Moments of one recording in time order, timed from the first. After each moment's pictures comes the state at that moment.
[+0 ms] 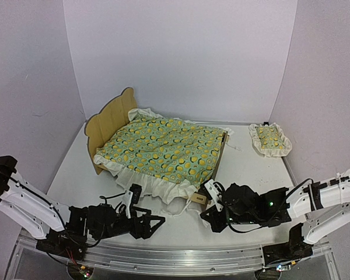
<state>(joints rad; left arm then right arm) -1.46 1.38 0.31 0.72 -0.33 -0.76 1.26 1.25 0.52 -0.05 0.16 0.52</state>
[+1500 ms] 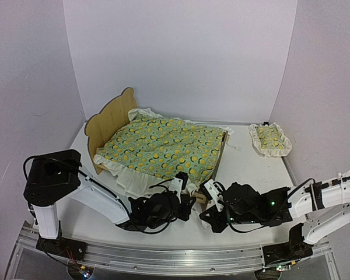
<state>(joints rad) -1.34 1.94 0.89 0.63 -0.47 -0.62 1.26 1.23 0.52 -0.05 0.13 0.51</state>
